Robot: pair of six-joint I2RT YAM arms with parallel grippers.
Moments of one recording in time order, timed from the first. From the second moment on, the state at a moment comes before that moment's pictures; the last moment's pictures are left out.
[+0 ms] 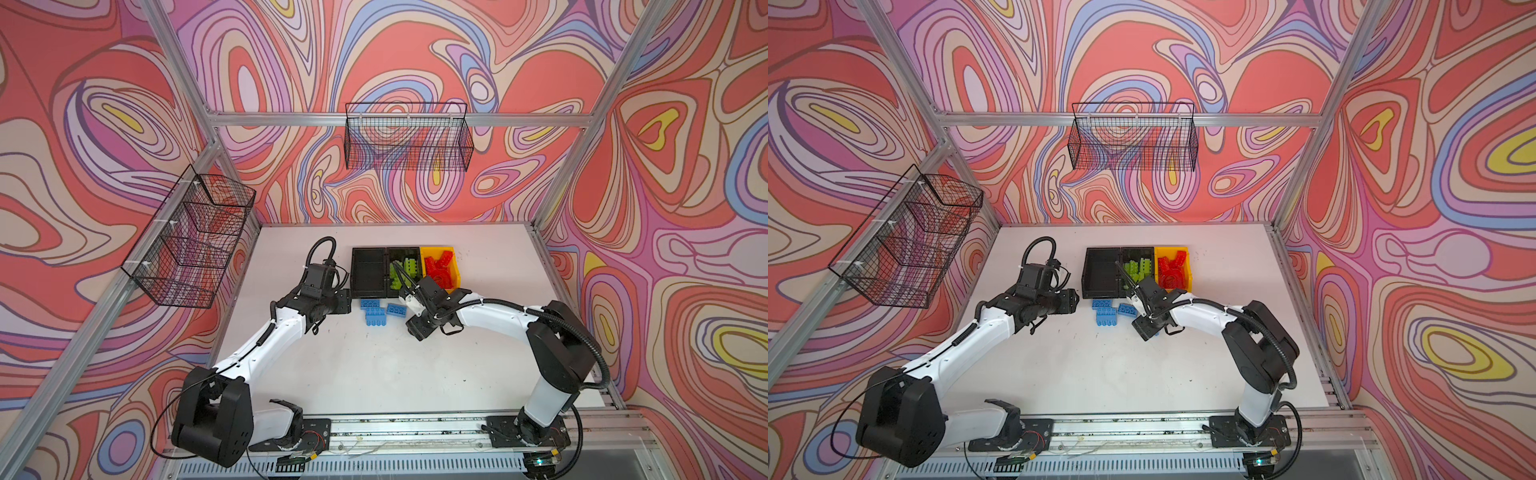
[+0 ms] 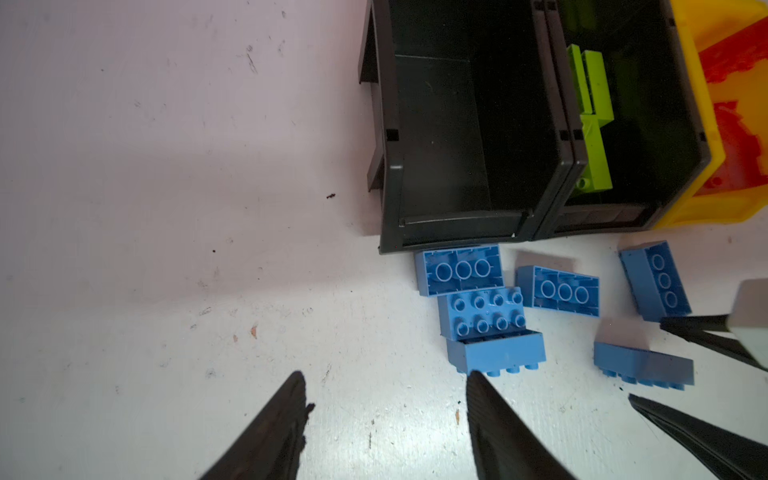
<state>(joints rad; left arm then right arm) -0.31 1.29 0.86 -0.45 0.05 -0.32 0.72 1.77 1.10 -0.51 -0.03 -0.02</state>
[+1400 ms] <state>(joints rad) -0.34 1.10 0.79 -0.52 0.17 -0.13 0.65 2.31 1.94 -0.39 -0.20 0.29</state>
